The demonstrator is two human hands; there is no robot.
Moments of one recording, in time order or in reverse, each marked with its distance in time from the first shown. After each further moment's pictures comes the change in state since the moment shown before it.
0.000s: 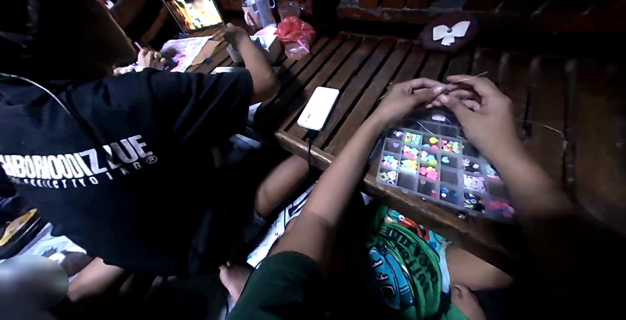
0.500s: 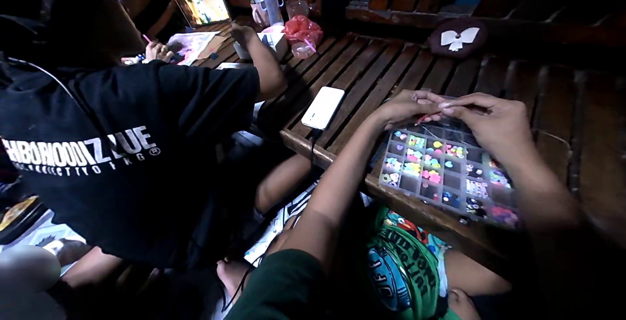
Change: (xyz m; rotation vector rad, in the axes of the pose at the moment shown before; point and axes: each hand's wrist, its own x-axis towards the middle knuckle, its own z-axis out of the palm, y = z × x) left_hand -0.003 0.005 -0.009 -0.016 -0.126 -0.224; right_hand -0.002 -0.006 -0.008 -0.018 -0.038 0.029
